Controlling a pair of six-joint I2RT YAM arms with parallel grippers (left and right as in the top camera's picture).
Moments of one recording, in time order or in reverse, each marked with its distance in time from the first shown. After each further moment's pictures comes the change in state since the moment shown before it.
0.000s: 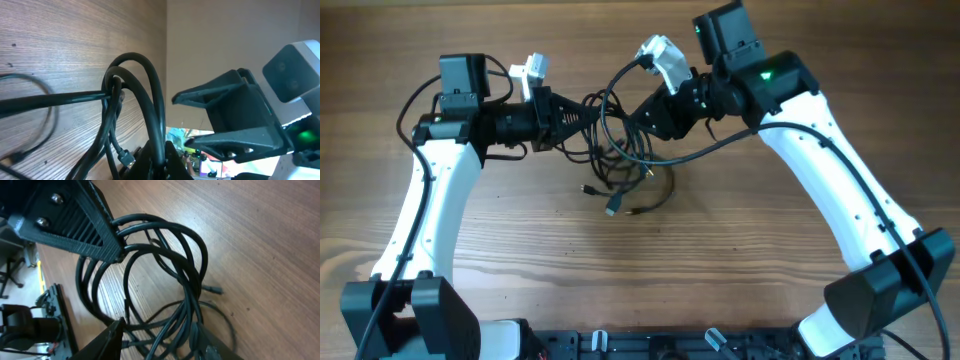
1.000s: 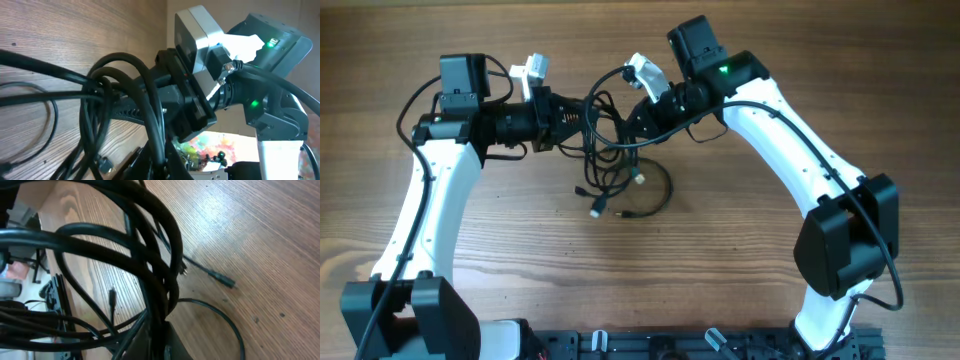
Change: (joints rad) left arm 0.000 0.000 0.000 0.000 0.000 -0.007; right arm 0.003 0.201 -0.013 0.047 -0.101 -0.016
